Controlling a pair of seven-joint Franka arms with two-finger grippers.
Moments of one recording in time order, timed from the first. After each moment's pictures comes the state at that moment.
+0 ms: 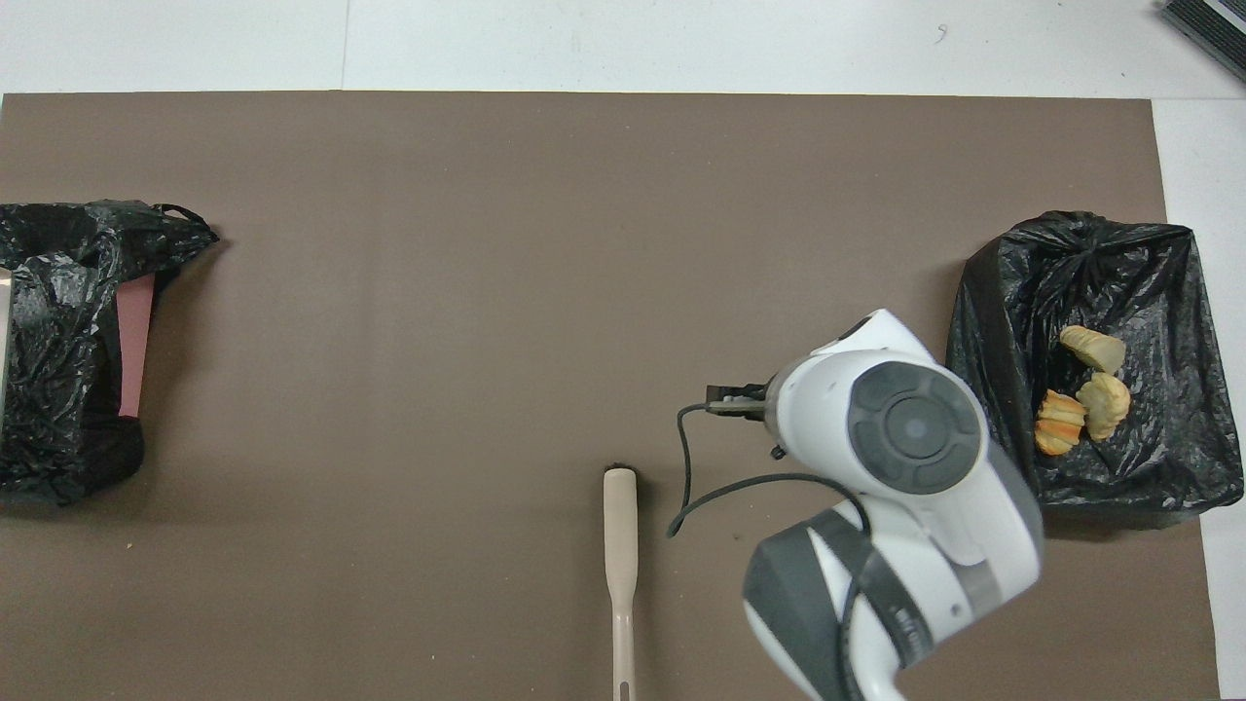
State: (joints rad) left arm 0.51 0.23 -0.06 -1.49 0.46 1.87 1.93; right arm 0.19 -0.04 0.22 -2.06 -0.09 2.13 0.57
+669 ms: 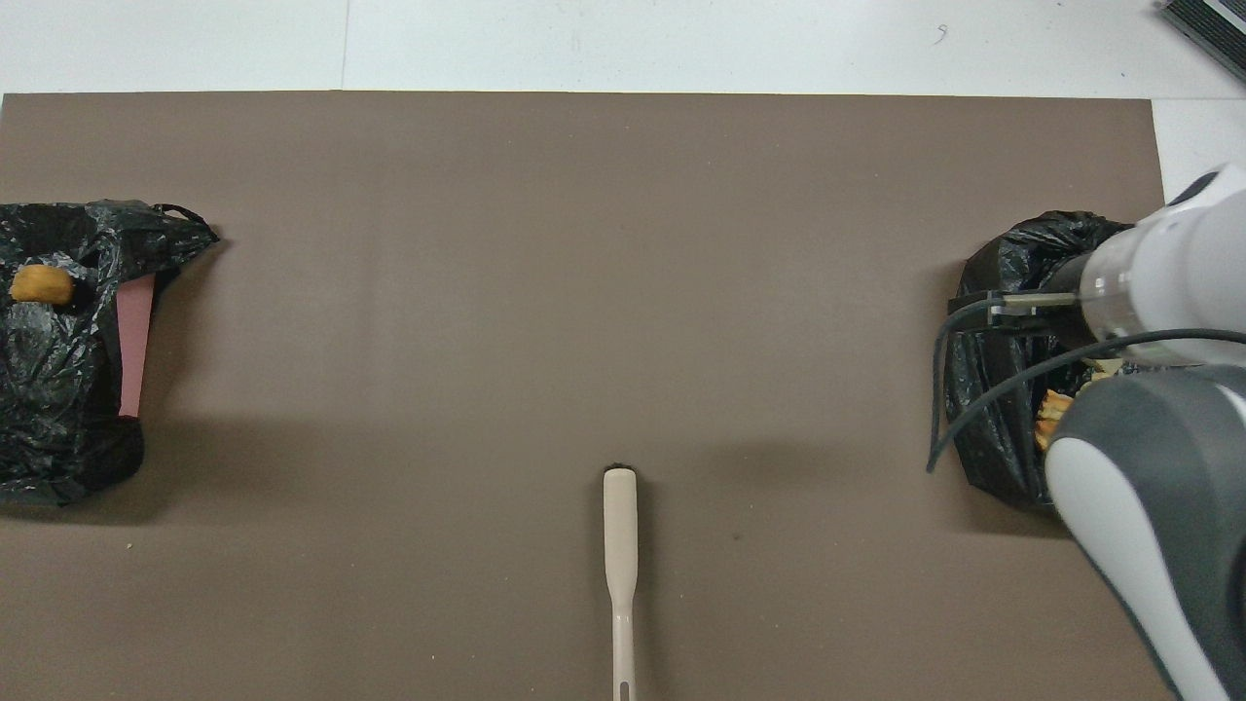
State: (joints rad) left arm 0.38 0.22 -0.07 -1.56 0.90 1.89 1.63; right arm 0.18 -0.06 -0.07 -1.77 -0.09 1.78 0.19
